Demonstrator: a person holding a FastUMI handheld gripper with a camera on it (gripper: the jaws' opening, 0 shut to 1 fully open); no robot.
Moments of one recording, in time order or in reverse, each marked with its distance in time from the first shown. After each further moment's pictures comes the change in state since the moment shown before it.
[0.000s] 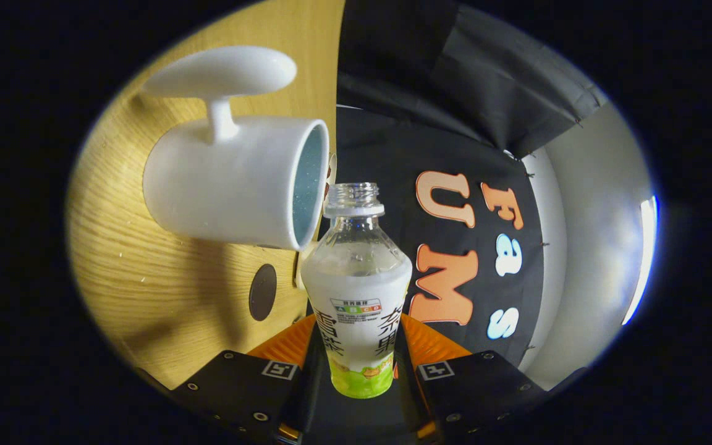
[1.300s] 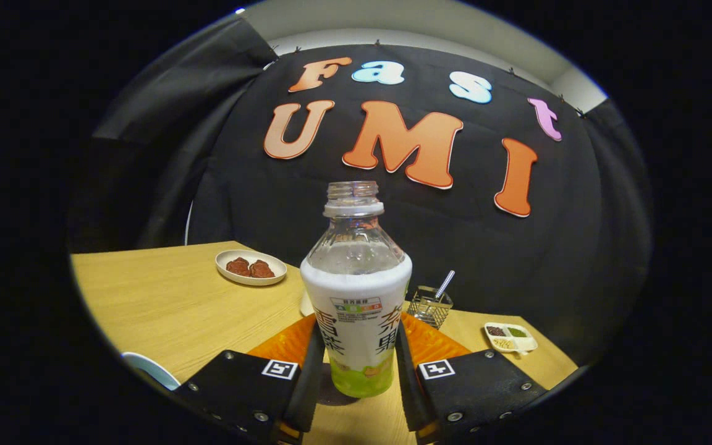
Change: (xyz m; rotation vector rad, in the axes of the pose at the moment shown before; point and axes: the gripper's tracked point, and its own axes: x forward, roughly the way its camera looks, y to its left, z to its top) arm 0.098 -0.005 -0.048 1.407 0.206 0.045
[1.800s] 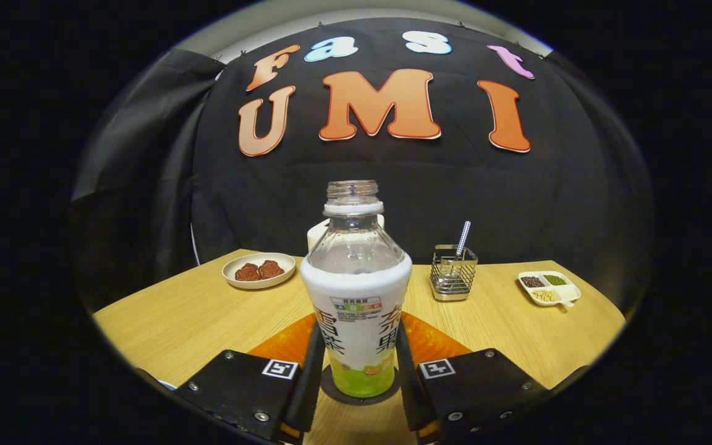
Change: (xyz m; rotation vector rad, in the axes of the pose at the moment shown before) arm 0.029 0.002 -0.032 0.225 0.132 0.040
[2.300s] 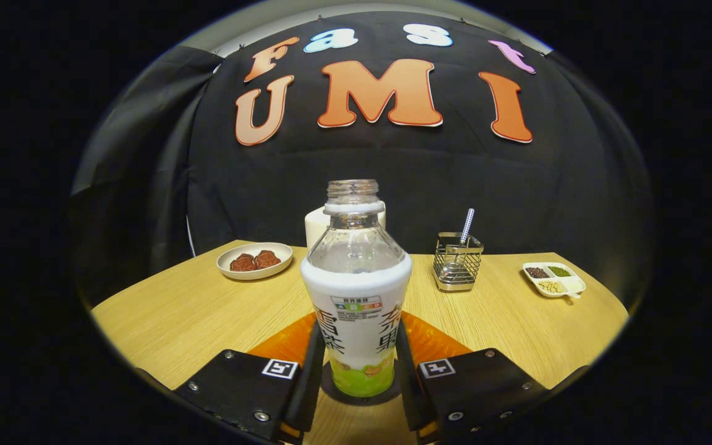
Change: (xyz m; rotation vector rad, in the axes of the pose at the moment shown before) arm 0.012 -0.002 -0.017 -0.008 0.030 -0.009
